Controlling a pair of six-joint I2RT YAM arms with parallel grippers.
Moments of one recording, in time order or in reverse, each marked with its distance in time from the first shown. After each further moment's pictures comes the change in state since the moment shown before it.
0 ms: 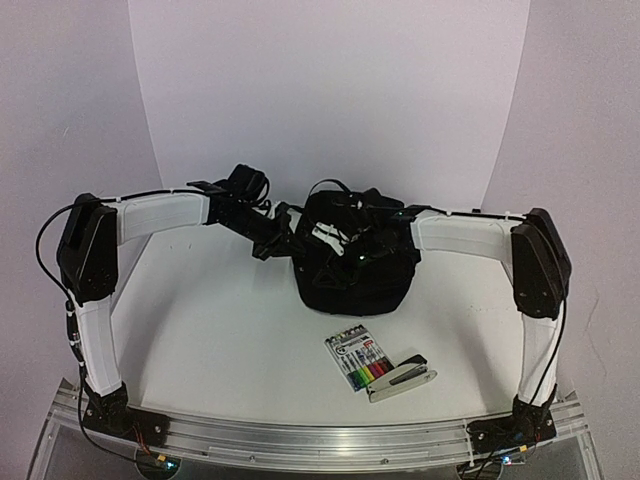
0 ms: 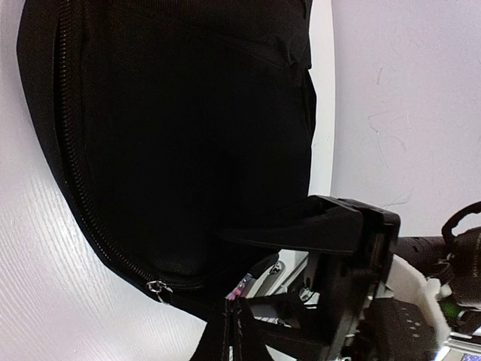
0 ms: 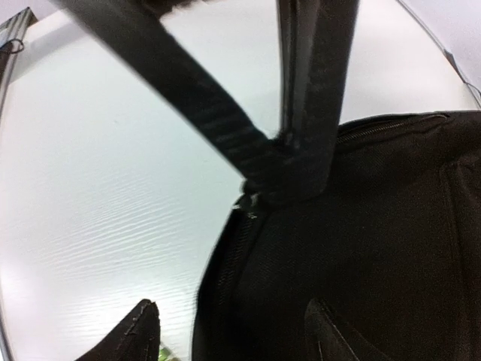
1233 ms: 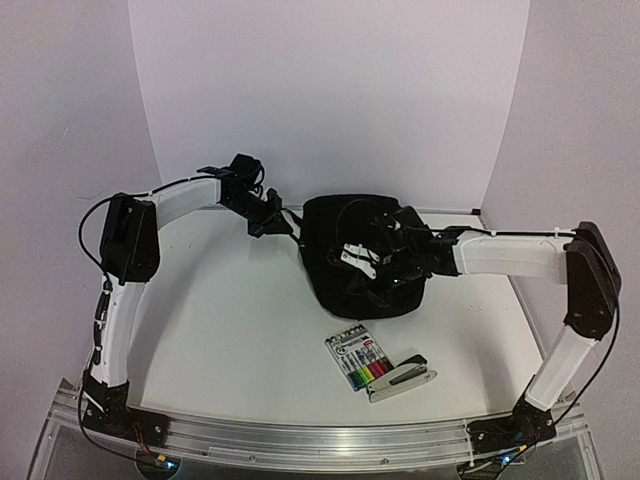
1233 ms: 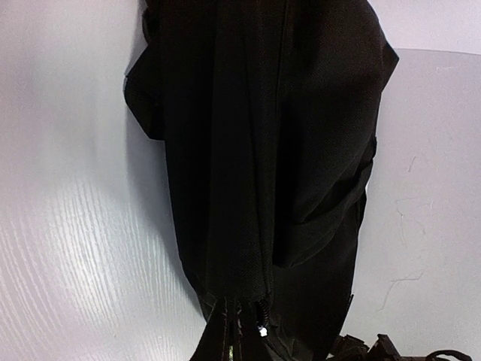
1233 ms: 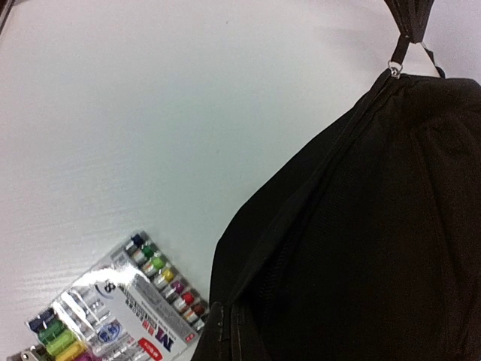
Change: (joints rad) left arm 0.161 0.372 0.501 -0.202 -0.068 0.069; right arm 0.007 -0.308 -0.400 0.104 0.104 -0.153
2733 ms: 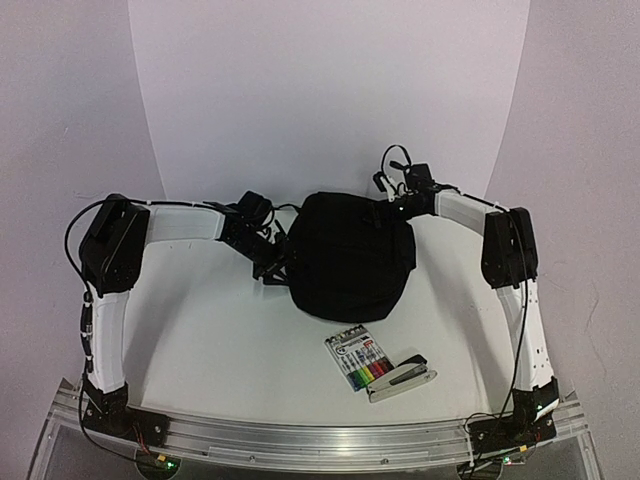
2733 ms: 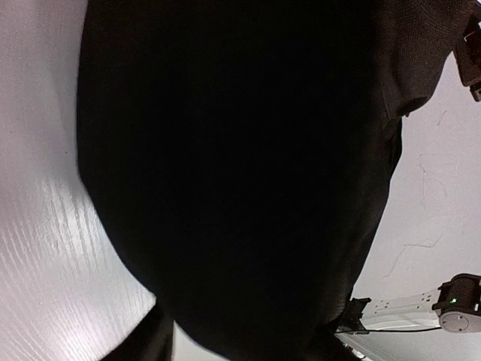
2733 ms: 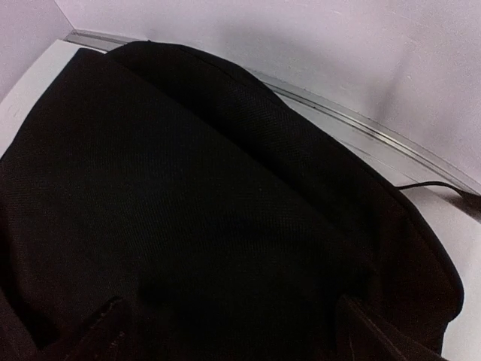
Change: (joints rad) left arm -0.133 -0.217 -0.532 0.225 0.033 -0.150; right arm -0.443 0.764 0.967 -0.071 -0.102 0.465
